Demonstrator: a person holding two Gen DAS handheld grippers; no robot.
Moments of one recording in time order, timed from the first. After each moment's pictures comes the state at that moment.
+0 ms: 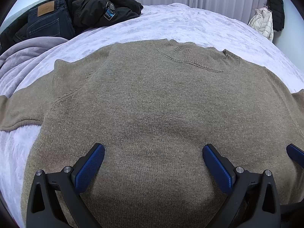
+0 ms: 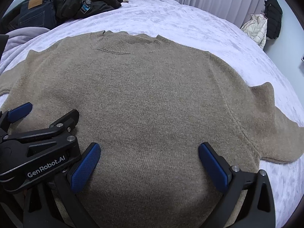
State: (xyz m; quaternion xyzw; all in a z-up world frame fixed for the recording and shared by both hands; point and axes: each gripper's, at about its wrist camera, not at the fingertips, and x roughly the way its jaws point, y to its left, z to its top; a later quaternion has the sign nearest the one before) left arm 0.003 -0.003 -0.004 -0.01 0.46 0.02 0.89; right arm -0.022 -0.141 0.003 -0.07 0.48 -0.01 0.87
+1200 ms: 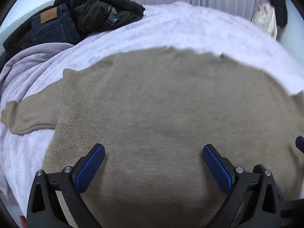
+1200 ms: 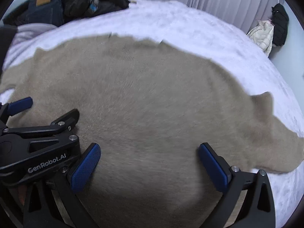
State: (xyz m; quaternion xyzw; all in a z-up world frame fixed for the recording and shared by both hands) left arm -0.004 -0.019 0.031 0.00 0.46 0.03 0.89; right arm -0.029 -0.150 0.026 -0.09 0.47 0.02 0.88
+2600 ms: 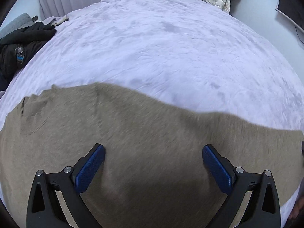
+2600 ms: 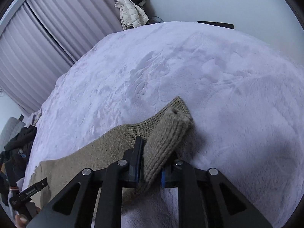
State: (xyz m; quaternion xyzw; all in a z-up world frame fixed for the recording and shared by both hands) left arm 0.071 -0.301 0.024 0.07 0.51 -0.11 0.85; right arm -0.133 -0.619 0.041 0.33 0.33 -0.20 0.86
